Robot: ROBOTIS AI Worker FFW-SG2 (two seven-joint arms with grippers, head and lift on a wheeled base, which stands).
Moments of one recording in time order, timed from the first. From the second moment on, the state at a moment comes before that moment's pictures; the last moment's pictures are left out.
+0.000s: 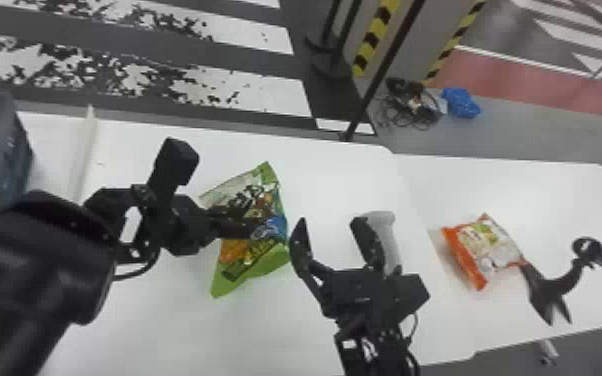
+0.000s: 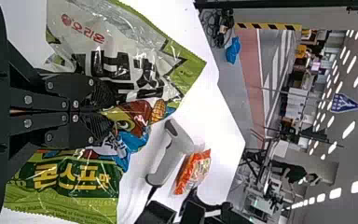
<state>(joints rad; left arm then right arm) -0.19 0.02 -0.42 -1.45 -0.06 0.53 -0.79 0.58 -0.08 0.02 -1.85 -0.09 -0.29 -0.01</state>
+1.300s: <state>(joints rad) 0.21 0.12 -0.14 -1.93 0.02 0.30 -0.26 0.58 -0.08 0.01 -1.88 -0.13 -0.20 0.01</state>
